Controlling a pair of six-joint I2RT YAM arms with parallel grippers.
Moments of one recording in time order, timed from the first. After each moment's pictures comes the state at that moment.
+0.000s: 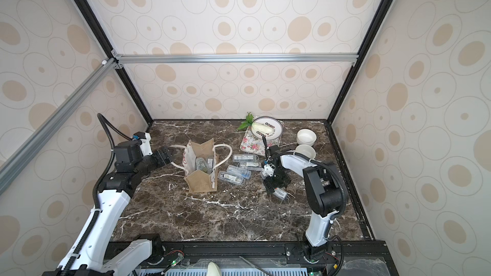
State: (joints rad) left arm 0.04 0.98 0.92 -0.51 0.21 -0.40; right arm 0.37 1.80 1.13 -0.96 -0.11 -0.18
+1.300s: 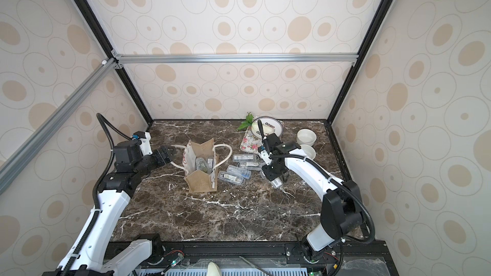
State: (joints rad) left arm 0.04 0.98 0.92 -0.49 0.22 -0.41; right arm 0.48 1.53 1.32 -1.06 0.00 -0.08
